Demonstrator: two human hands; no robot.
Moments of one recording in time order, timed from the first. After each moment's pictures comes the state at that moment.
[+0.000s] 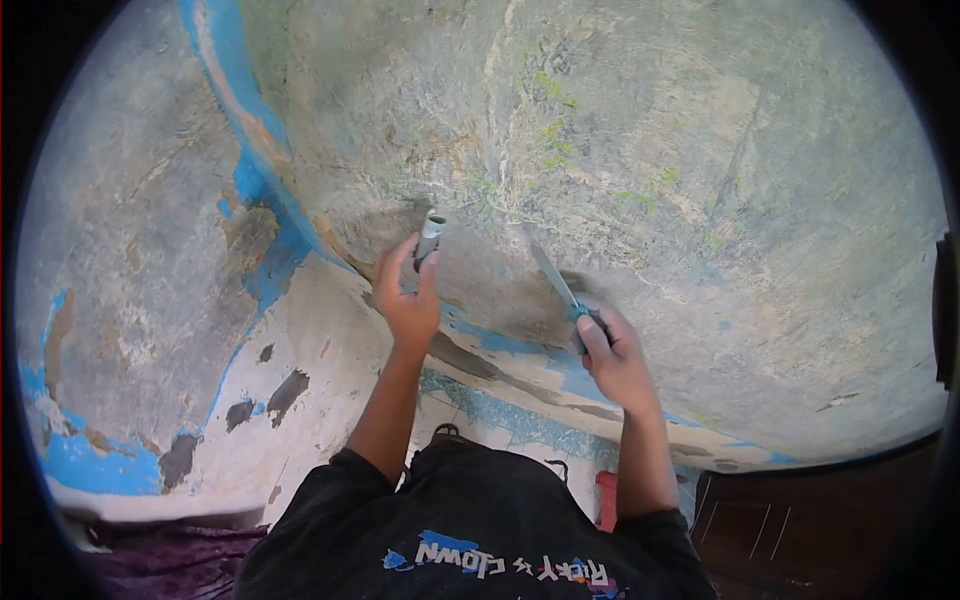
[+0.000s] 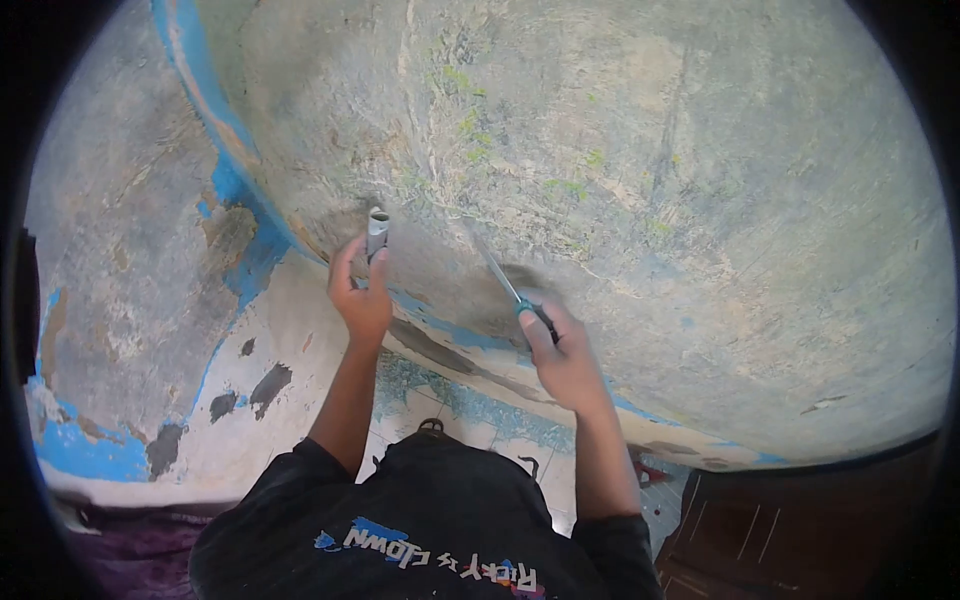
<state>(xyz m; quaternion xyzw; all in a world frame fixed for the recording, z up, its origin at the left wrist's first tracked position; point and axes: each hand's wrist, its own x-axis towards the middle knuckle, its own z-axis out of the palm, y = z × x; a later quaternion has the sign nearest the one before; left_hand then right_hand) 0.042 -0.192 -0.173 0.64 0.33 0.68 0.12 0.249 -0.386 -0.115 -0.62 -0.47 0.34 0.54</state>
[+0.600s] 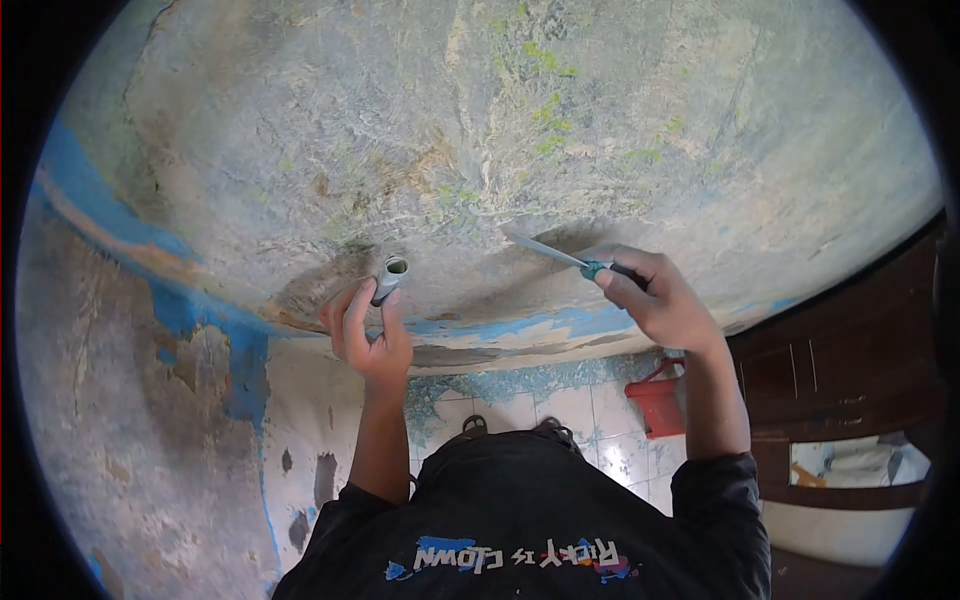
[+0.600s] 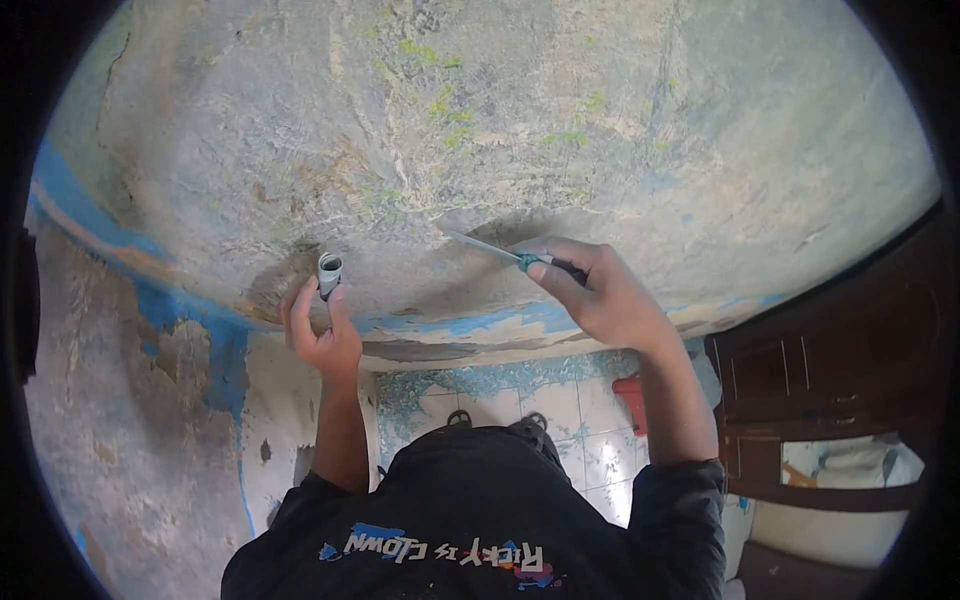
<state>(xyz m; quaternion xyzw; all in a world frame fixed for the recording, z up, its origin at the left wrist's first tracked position) 0.000 -0.125 -0.178 0.73 0.18 0.65 0.09 0.216 -0.374 -0.052 -0.73 -0.47 0.23 0.44</state>
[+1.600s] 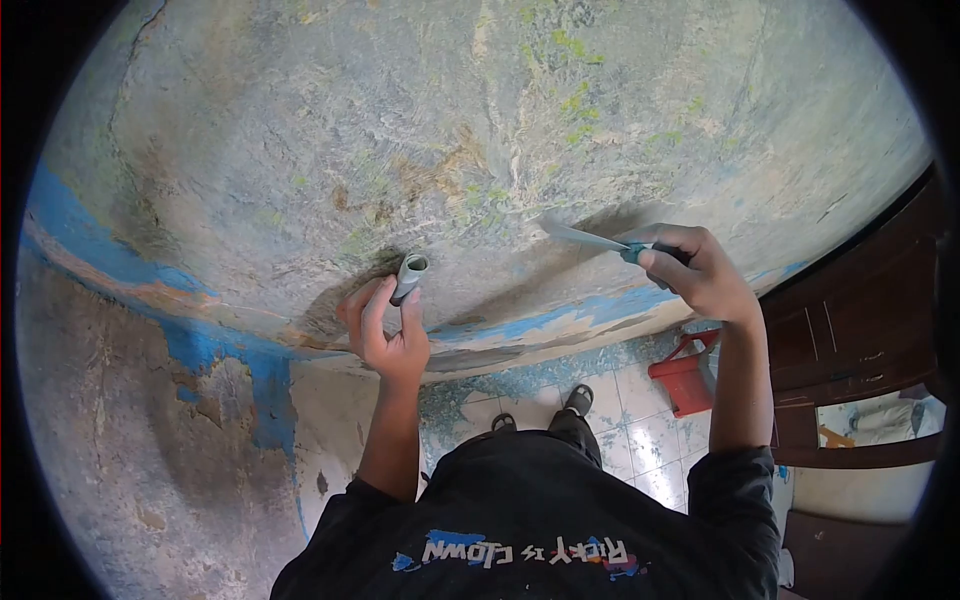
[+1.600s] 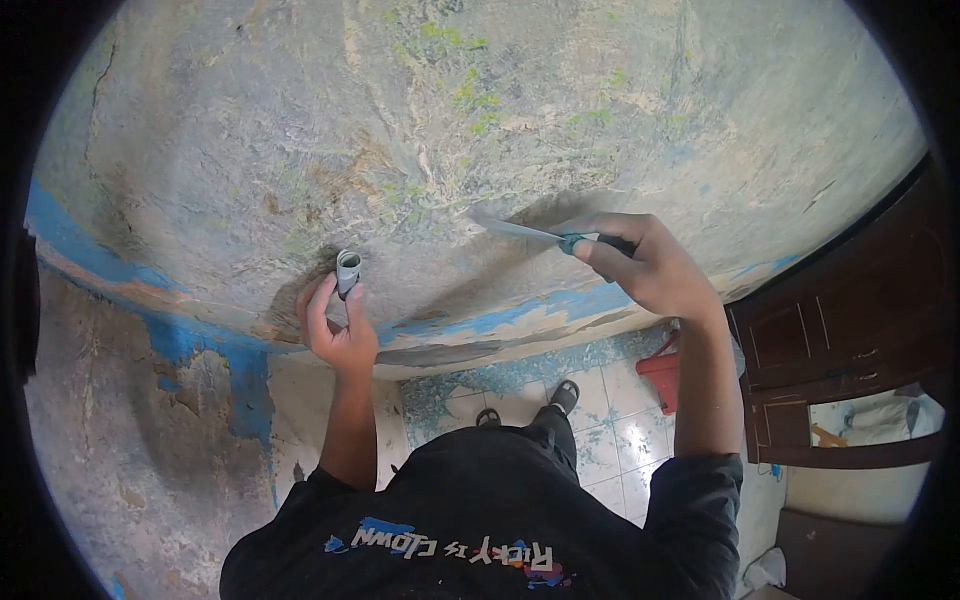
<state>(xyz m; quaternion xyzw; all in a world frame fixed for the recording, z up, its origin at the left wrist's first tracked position) 0.001 -0.090 -0.184 0.75 0.12 0.64 0.13 0.219 -0.377 -0.045 -0.74 -0.42 0.24 0.46</state>
